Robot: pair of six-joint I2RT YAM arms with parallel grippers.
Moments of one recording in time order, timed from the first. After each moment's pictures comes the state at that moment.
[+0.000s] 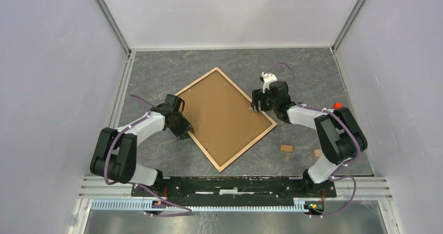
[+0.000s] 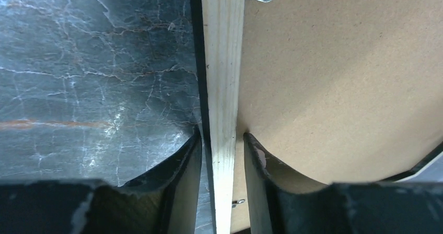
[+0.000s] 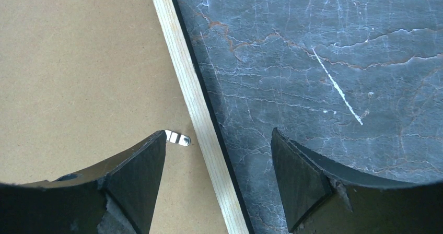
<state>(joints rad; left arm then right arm) -0.29 1.43 0.70 -0.51 0.08 -1.00 0.39 1.65 0.78 0.24 -0.07 0.12</state>
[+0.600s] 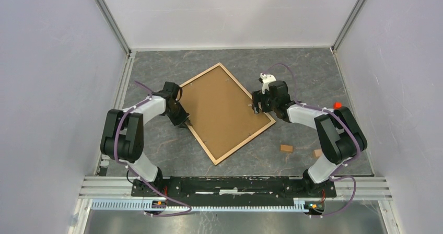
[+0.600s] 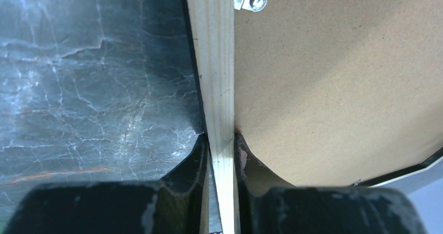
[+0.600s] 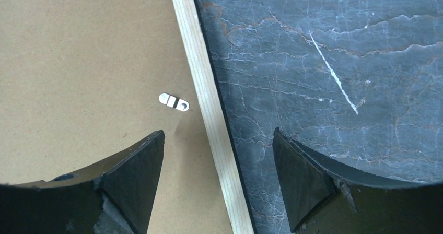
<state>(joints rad) -0.19 1.63 0.90 -0.60 0.15 -0.82 0.39 1.65 0.79 0.16 -0.05 0.09</state>
